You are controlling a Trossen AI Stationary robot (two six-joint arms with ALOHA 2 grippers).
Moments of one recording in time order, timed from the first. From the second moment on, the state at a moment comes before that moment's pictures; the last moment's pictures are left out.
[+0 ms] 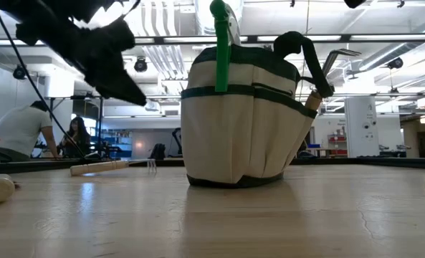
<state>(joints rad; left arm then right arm) -0.02 1.04 0.55 -0.10 -0.21 -0.19 0.67 1.28 0.91 -0.18 0.66 0.41</state>
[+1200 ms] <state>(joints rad) 0.25 1.42 0.80 -0.63 -0.17 -0.23 0.67 1.28 0.91 -0.18 0.68 0.40</state>
